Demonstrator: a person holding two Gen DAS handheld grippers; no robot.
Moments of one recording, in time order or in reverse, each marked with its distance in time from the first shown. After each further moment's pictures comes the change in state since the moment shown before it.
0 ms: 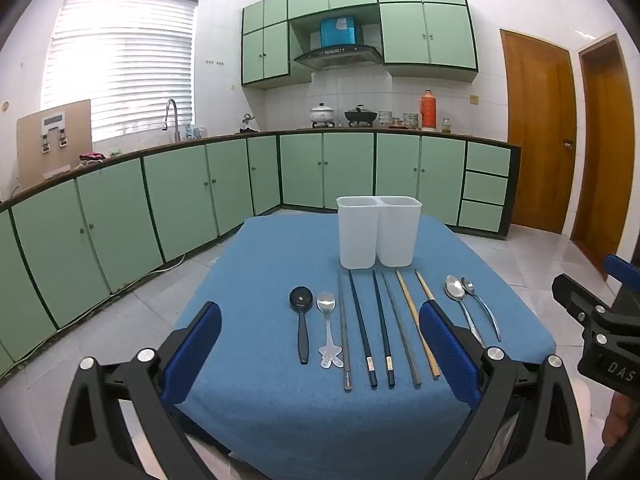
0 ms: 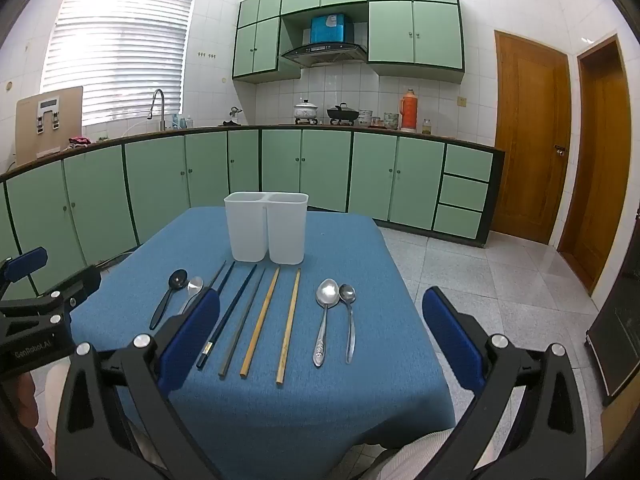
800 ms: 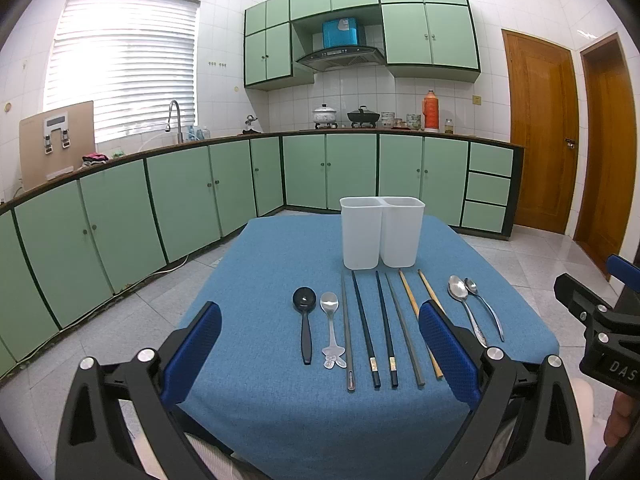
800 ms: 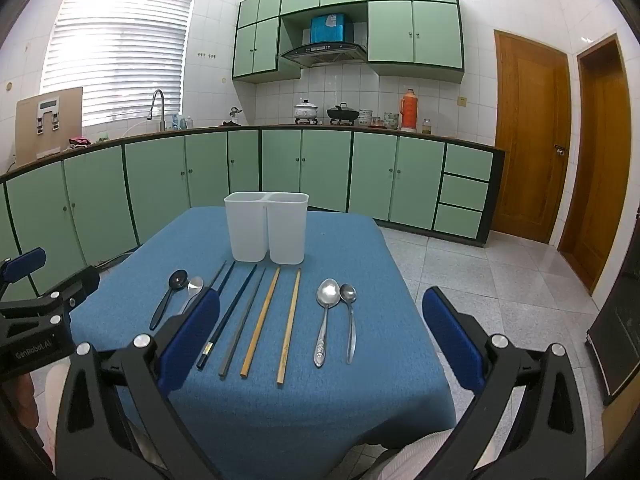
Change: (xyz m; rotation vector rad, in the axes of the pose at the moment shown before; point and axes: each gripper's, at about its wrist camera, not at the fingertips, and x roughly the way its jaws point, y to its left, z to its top) left arm -0.001 0.003 0.000 -0.001 -0.014 0.008; right arm 0.003 0.002 0.000 0.001 0.002 0.001
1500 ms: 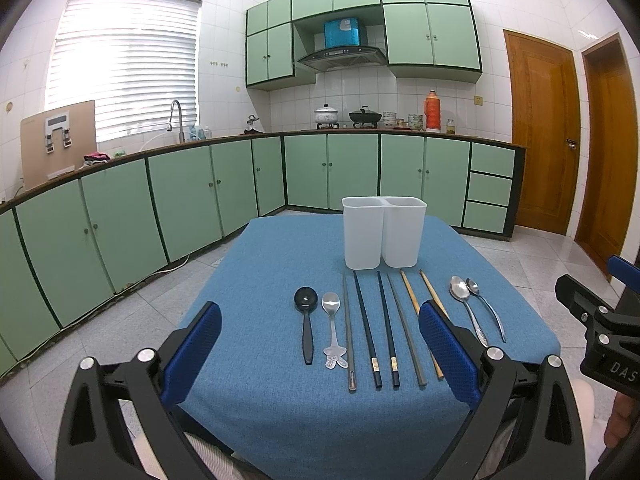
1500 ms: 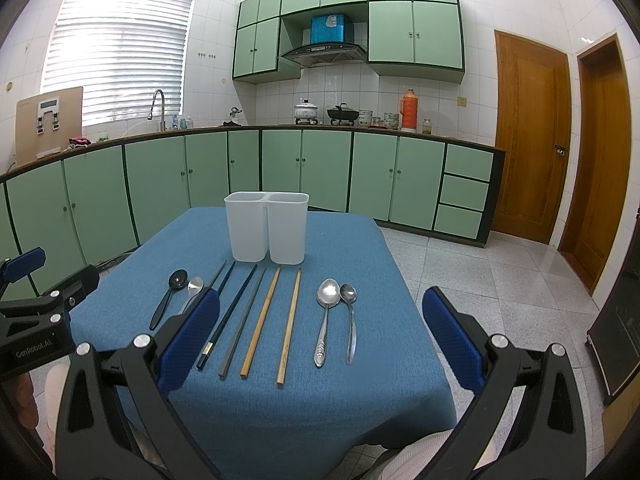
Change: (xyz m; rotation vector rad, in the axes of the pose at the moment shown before) left arm 0.000 -0.002 0.000 0.001 -0.001 0.002; right arm 0.001 0.002 0.000 0.000 0.000 0.000
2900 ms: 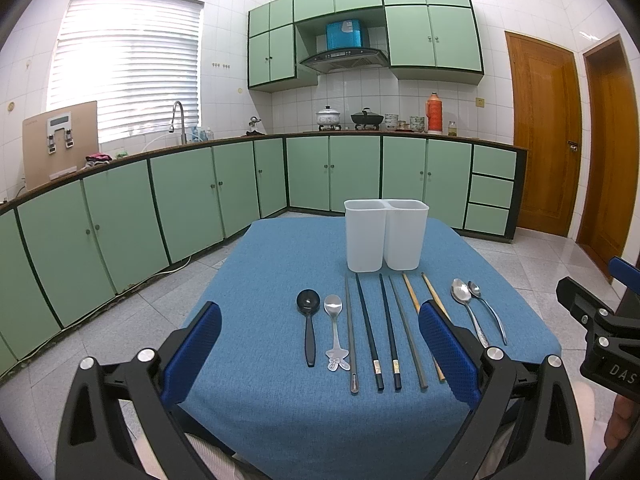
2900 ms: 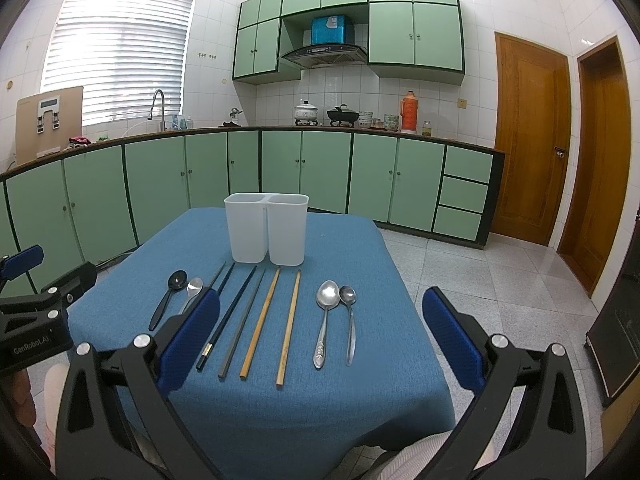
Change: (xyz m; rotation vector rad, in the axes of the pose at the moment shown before) left arm 0.001 0.009 0.003 -0.004 -0.003 0.006; right arm 0.001 0.005 -0.002 -0.003 -0.002 0.000
